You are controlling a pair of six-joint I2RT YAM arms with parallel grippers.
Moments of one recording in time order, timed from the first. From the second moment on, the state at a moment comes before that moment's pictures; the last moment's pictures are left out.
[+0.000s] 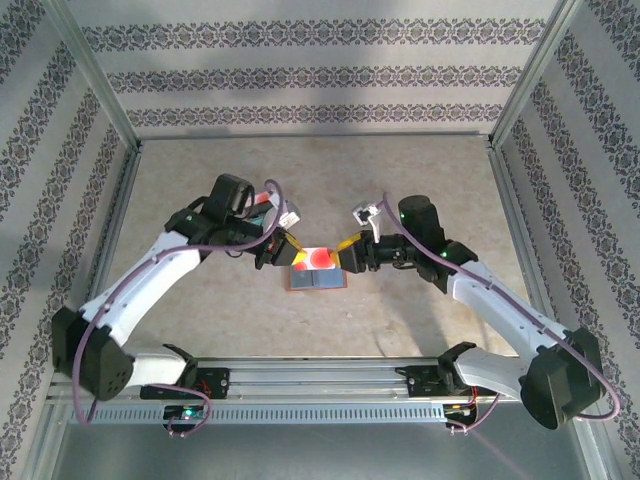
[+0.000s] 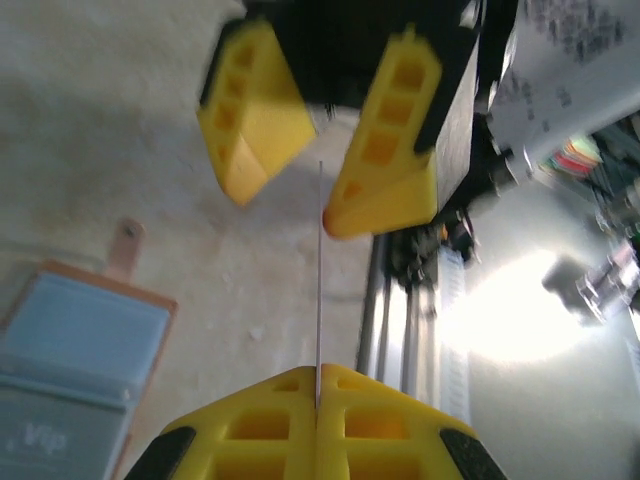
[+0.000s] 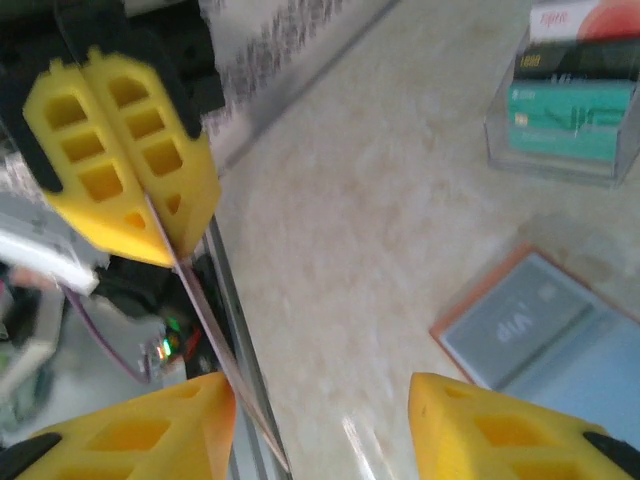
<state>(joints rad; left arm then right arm) -0.45 1.28 1.12 -0.66 0.92 0.21 0.47 1.12 0.77 -0.17 -0.85 0.28</state>
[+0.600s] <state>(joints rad) -0.45 1.17 0.96 -0.20 0.84 -0.19 0.50 1.04 0.60 0.39 -0.76 0.66</state>
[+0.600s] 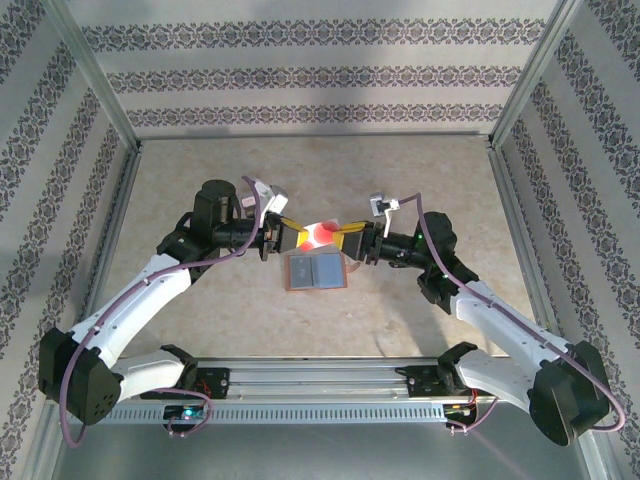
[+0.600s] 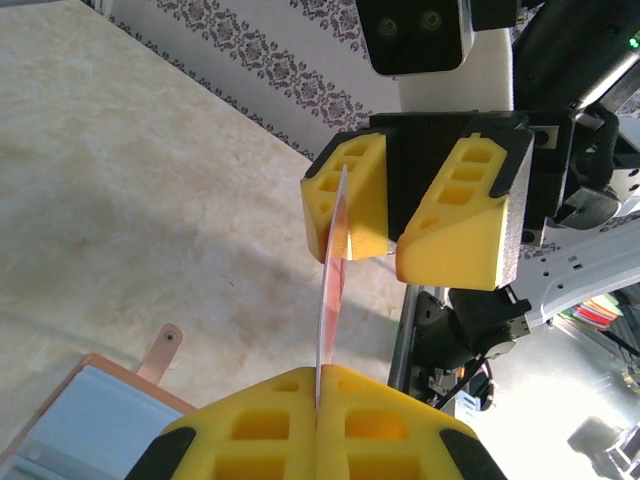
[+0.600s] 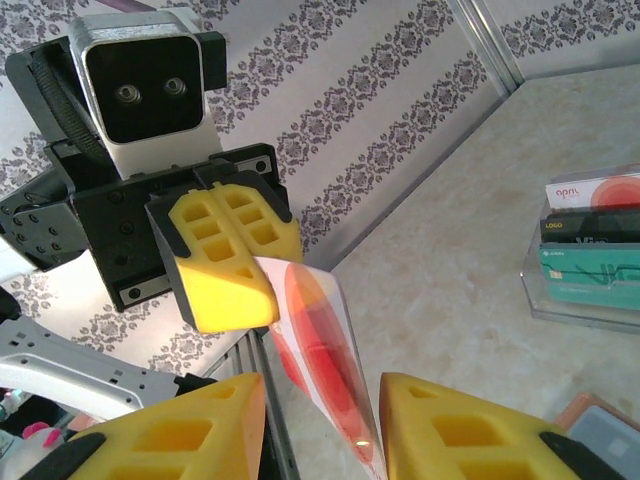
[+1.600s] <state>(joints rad) -0.44 1.36 1.31 -0.71 0.92 0.20 0.53 1.09 0.69 0.17 -0.89 0.51</state>
